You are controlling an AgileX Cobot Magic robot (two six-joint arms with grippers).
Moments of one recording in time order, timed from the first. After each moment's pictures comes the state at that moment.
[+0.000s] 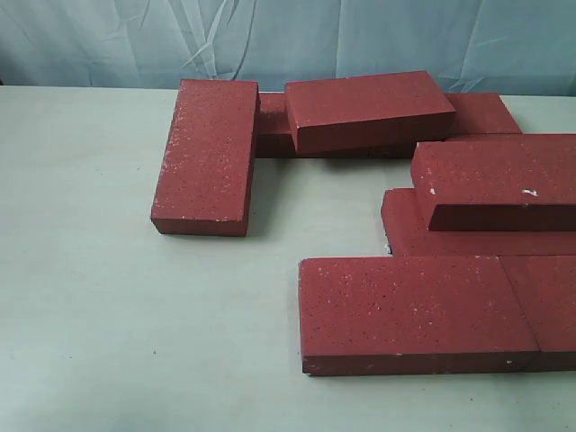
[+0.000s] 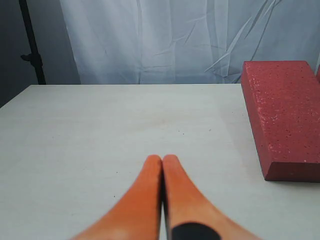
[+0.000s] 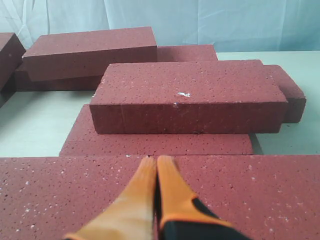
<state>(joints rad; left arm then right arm) 0.02 0.00 0.00 -0.02 0.23 0.01 0.07 0.01 0.00 0.03 0.37 0.03</state>
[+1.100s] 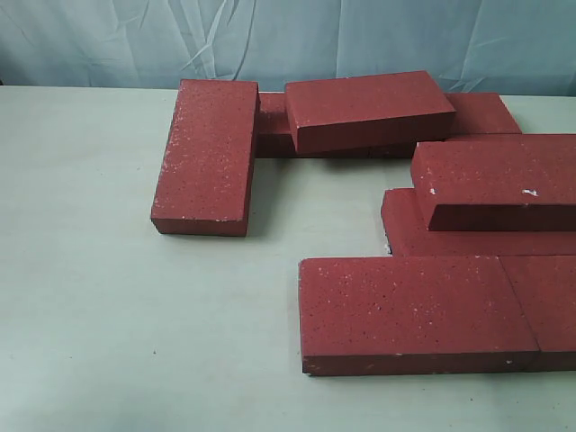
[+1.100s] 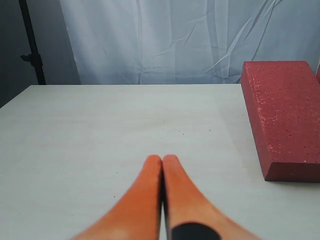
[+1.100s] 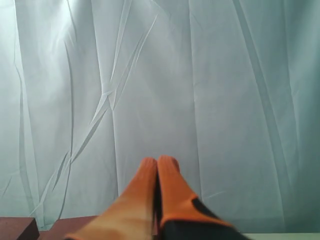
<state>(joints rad) 0.02 0.00 0.00 -0.02 0.23 0.01 0.07 0.01 0.00 0.03 -0.25 0.03</state>
